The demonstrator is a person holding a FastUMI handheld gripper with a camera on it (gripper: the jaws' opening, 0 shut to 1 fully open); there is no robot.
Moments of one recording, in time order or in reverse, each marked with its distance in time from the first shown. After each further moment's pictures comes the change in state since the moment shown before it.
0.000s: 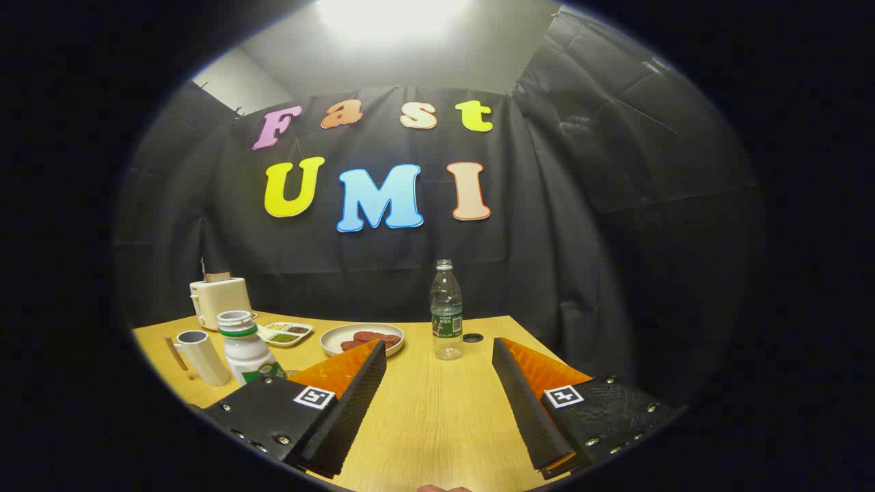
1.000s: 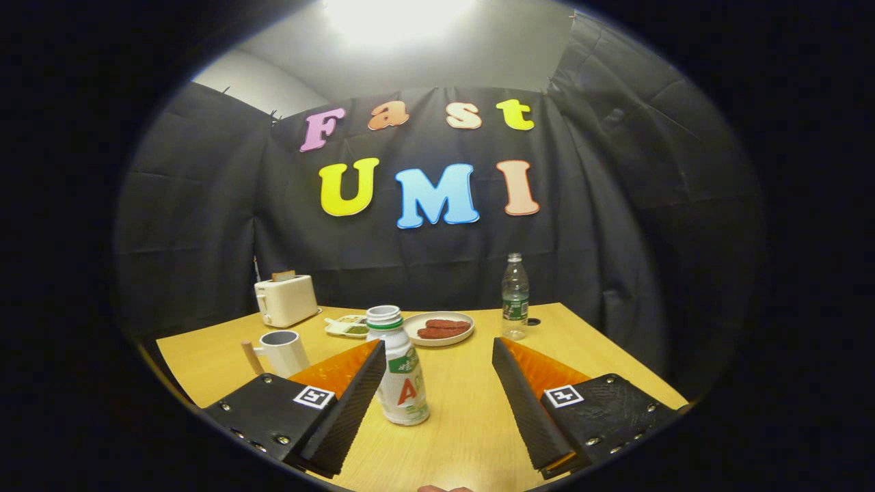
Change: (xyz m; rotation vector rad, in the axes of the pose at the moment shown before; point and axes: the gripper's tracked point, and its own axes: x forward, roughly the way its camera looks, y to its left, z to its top) arm -0.069 0.108 -0.007 0.005 0.041 0.192
